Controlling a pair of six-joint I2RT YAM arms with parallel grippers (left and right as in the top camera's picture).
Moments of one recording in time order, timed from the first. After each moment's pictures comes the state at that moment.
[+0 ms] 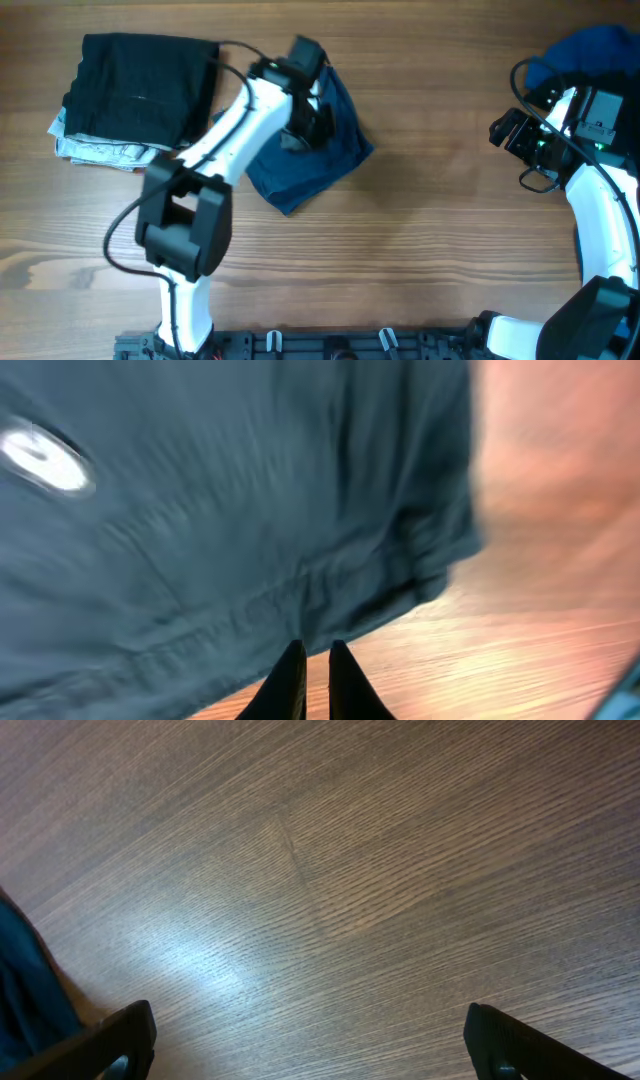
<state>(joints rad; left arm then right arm) -0.47 2.09 1.68 -1.02 0.30 -0.60 -0.32 1.48 1.03 -0.59 -0.20 0.26</state>
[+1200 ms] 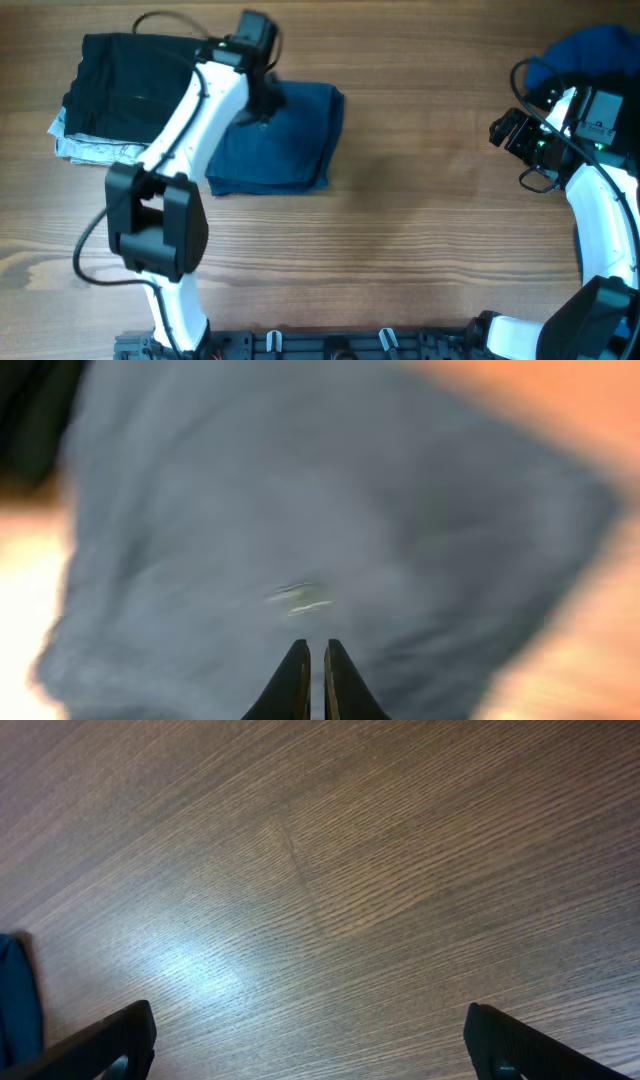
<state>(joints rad) -0.32 2.03 1.76 -0.99 -0.05 -0.63 -0.32 1.48 1.03 -0.59 -0.20 0.26</state>
